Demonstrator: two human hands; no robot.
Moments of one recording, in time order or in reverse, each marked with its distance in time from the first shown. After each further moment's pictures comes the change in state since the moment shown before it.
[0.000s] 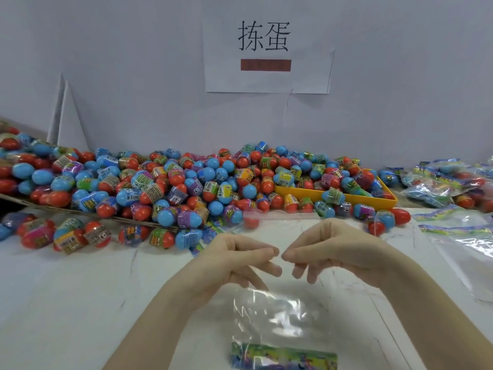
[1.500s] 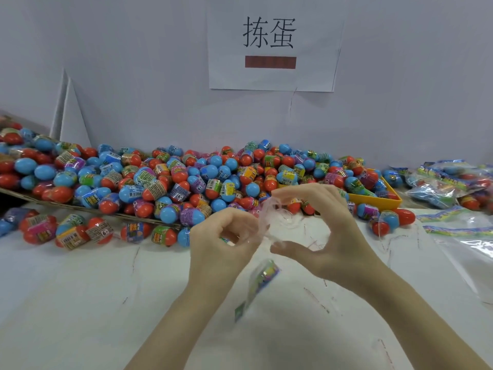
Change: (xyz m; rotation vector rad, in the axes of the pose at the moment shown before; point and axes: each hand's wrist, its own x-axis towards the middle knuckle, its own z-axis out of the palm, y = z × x) left_hand 0.004 -0.001 0.017 0.361 0.734 0.713; right_hand 0.002 -0.010 0.034 -0.597 0.609 -0.713
